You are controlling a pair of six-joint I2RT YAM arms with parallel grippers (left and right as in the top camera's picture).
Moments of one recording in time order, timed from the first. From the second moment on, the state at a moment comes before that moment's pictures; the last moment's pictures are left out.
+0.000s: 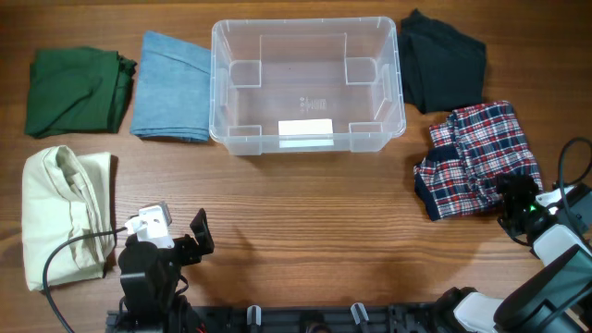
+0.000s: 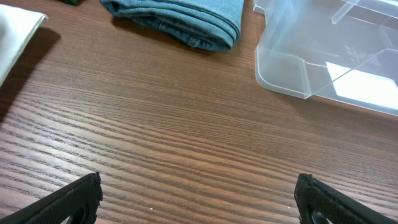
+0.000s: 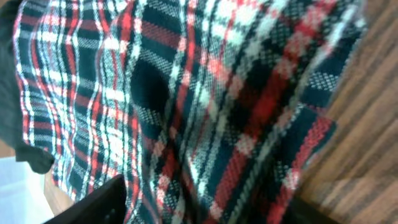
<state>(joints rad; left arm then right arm) 0.07 0.01 0.16 -0.73 0.06 -0.23 -0.83 1.48 0.49 -0.07 -0.49 0.52</state>
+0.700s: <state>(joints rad) 0.07 0.01 0.16 -0.73 0.06 -0.23 -0.83 1.51 0.45 -0.01 -0.57 0.50</state>
